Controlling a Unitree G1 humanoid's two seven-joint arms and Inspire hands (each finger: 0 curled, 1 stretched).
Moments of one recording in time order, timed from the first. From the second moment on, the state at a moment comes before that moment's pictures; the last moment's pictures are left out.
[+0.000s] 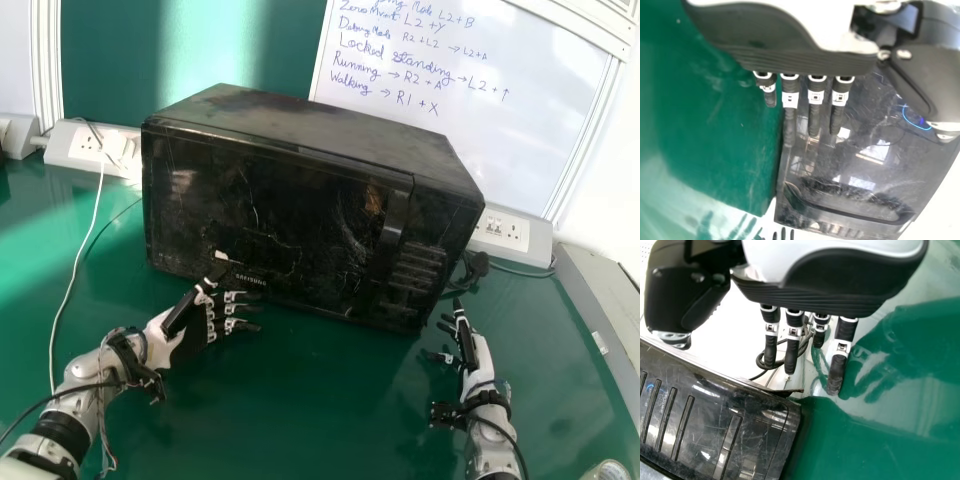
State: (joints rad) left arm -0.81 0.25 0.20 0.97 -0.25 -0.17 -0.72; right arm -0.95 -0.47 -0.20 1.31 -0.05 -0.29 0.10
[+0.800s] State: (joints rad) left arm -0.64 0.20 0.18 0.52 -0.36 0.08 -0.75; right arm -0.95 -0.48 -0.20 1.31 -0.05 -0.29 0.10
